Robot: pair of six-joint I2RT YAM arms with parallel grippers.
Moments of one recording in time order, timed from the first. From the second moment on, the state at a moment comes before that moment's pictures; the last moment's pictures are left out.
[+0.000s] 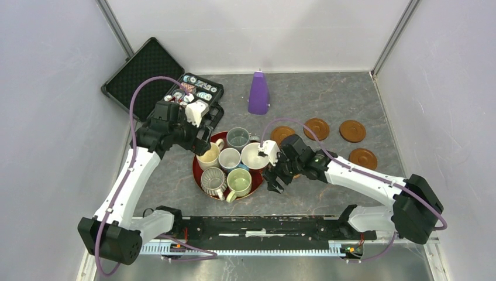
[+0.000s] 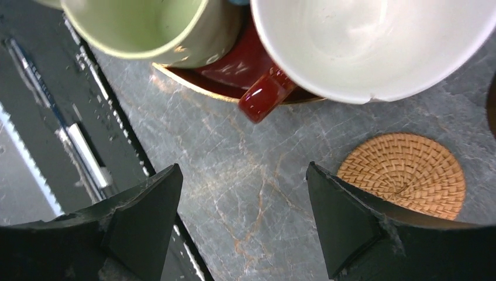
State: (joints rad) left arm -0.23 1.10 1.09 -0.83 0.28 0.28; right arm 0.82 1.26 0.77 -0.42 -0.34 -0.13
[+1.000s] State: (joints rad) left arm -0.22 1.02 1.05 -0.83 0.22 0.28; right arm 0.93 1.46 0.88 -0.33 0.08 0.13
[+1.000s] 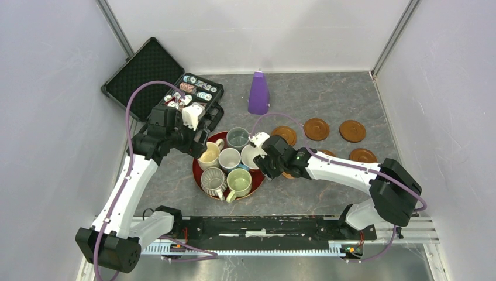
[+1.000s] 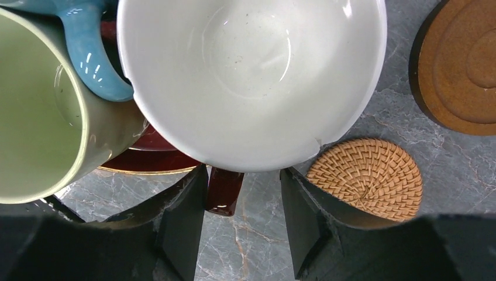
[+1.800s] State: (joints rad) left arm -0.22 1.05 1.05 -0.82 0.22 0.28; right arm 0.89 1.47 0.87 -0.30 0.00 -0.03
